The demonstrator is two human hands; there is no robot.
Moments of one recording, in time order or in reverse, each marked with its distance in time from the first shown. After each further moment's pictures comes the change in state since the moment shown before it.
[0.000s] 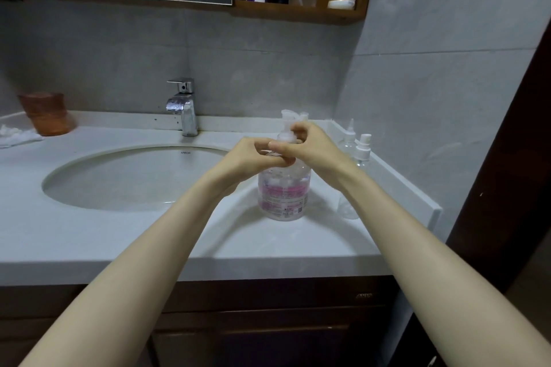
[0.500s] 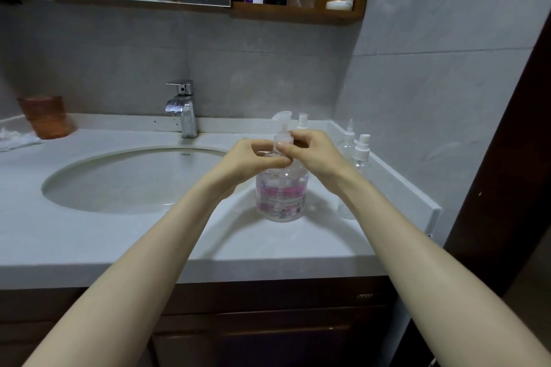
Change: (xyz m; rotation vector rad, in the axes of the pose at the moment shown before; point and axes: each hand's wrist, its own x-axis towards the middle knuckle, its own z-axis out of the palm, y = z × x) left_hand -0.001 -0.001 -0.003 0.004 0.016 0.011; right_hand -0.010 0.000 0.002 0.030 -0.024 -0.130
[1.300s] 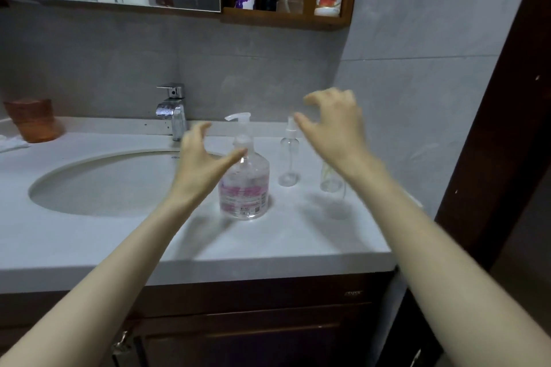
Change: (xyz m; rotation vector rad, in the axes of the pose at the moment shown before) left_hand -0.028 -0.013 -0.022 0.318 0.584 0.121; right_hand -0.013 -0.054 -0.025 -0.970 0.421 -0.149
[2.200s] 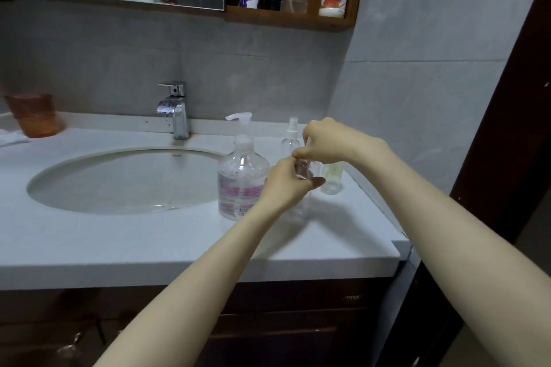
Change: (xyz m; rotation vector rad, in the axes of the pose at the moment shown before) left_hand -0.023 0.049 0.104 -0.115 -0.398 -0.119; right_hand 0.023 0.018 0.008 -0.242 -0.659 -0.041
